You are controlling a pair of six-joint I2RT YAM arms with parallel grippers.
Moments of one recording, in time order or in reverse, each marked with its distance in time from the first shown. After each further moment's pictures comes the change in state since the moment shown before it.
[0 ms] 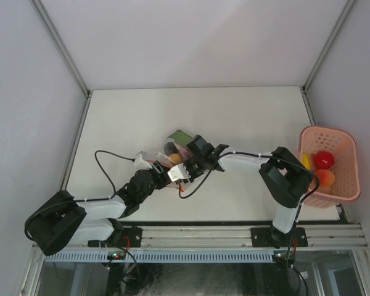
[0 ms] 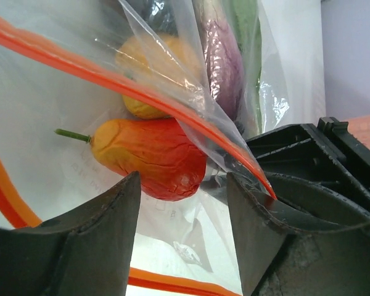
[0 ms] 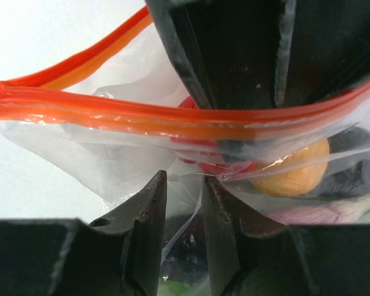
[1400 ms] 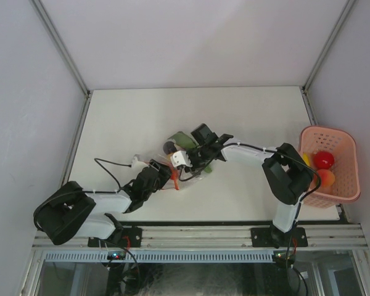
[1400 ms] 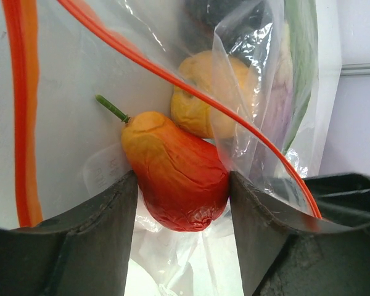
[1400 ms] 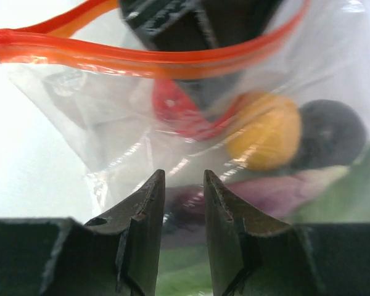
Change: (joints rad) left arm 0.000 0.121 0.063 -0.106 -0.138 -0.320; right arm -0.086 0.013 0.085 -0.083 -0.133 0.094
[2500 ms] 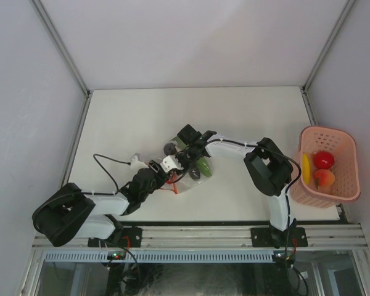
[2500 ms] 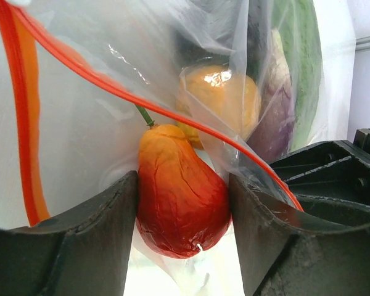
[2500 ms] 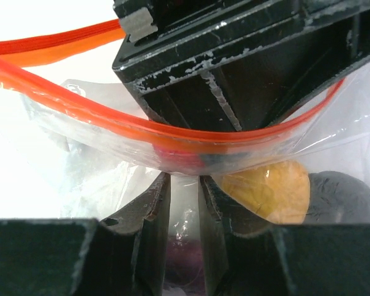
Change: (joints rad) left arm 0.033 -0.018 -0.048 0.086 0.041 0.187; right arm 0.055 0.196 0.240 -0.201 -0.052 -0.161
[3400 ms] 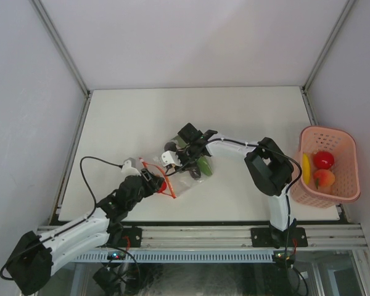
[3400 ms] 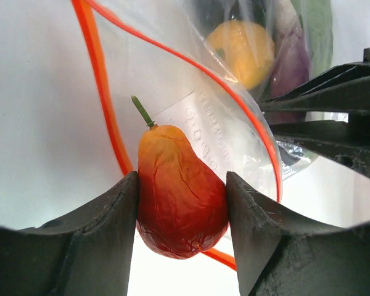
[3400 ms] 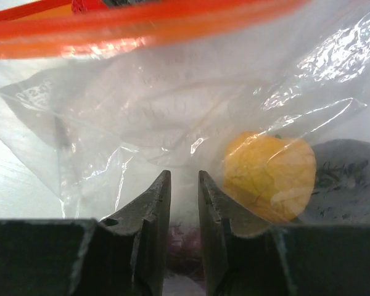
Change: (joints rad) left arm 0.002 -0.540 -0.049 -0.506 0.025 0.212; right arm -0.019 -0.002 0.002 0.028 0.079 0.160
